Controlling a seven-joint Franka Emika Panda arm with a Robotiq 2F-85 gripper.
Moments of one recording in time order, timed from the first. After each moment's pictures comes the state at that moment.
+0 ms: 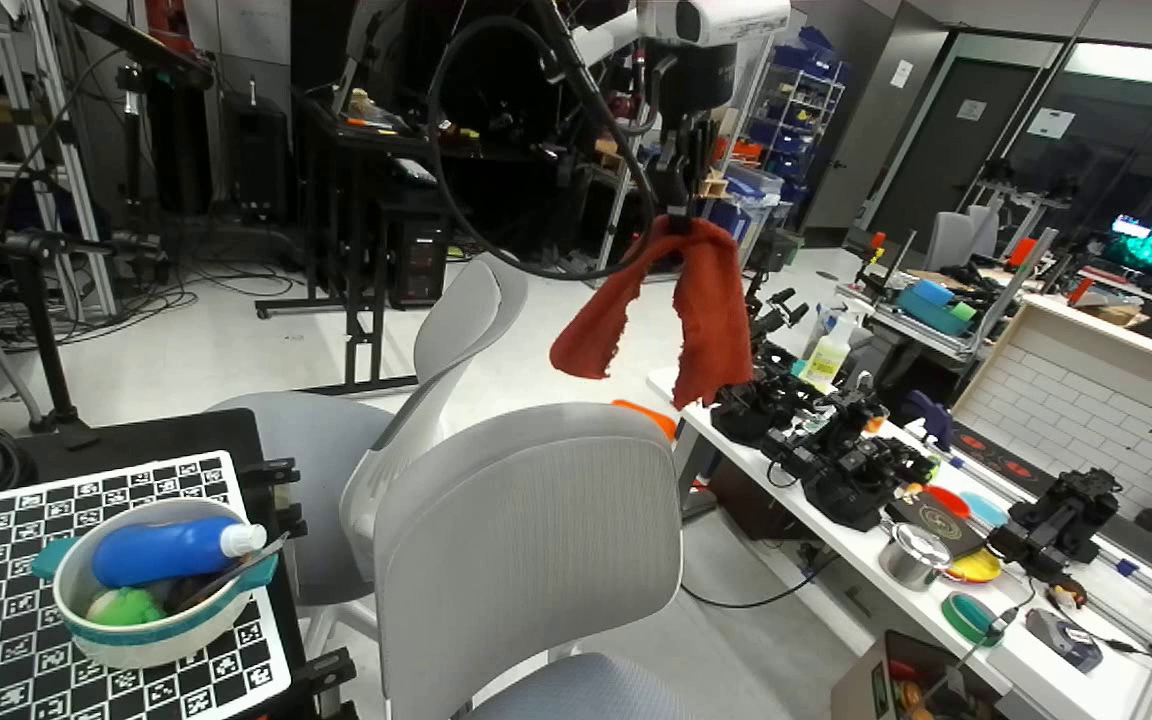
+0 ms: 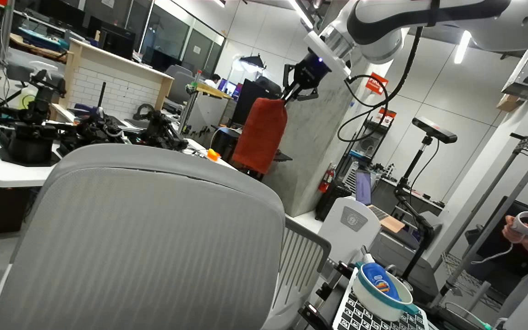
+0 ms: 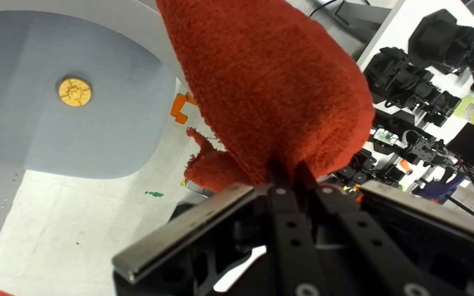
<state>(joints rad) 0.05 0.17 -0.06 -1.76 0.02 2.31 1.00</state>
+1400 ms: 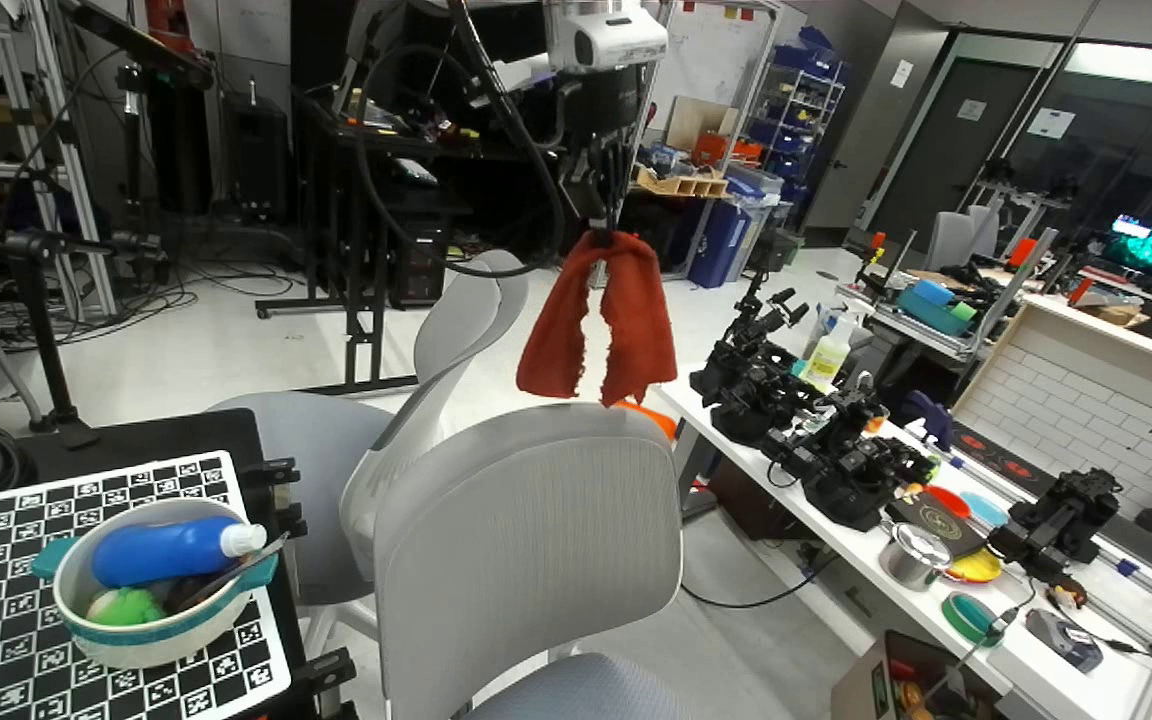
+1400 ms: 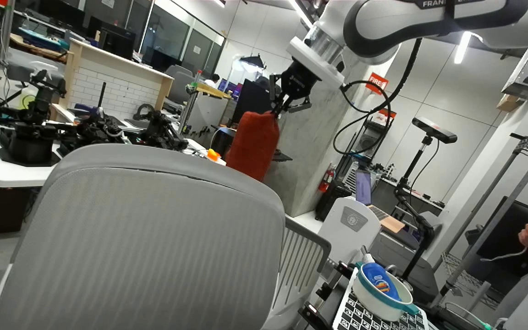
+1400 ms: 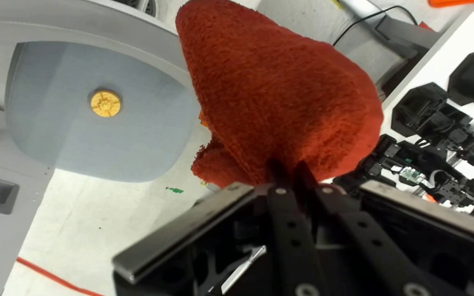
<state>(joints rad) 0.14 0.14 -0.01 -1.87 -0.19 2.31 1.22</state>
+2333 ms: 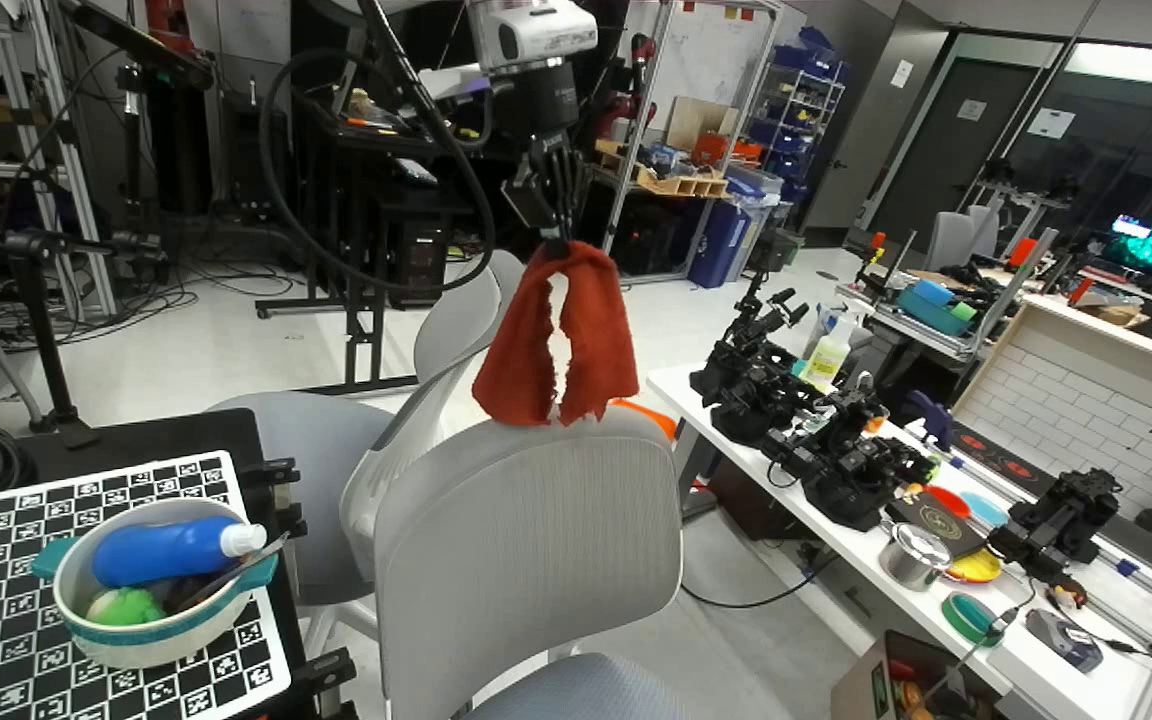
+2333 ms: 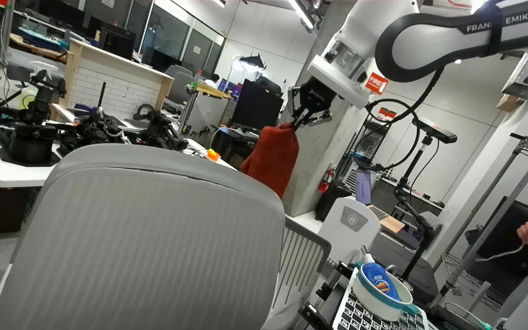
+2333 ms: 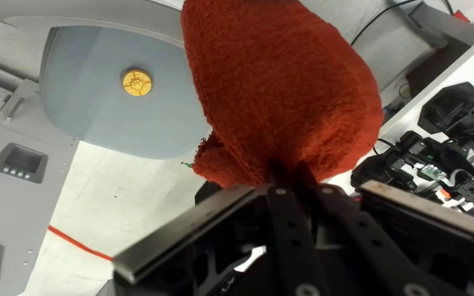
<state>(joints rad) 0.13 -0.04 0.03 -2.12 -0.36 2.37 1.32</state>
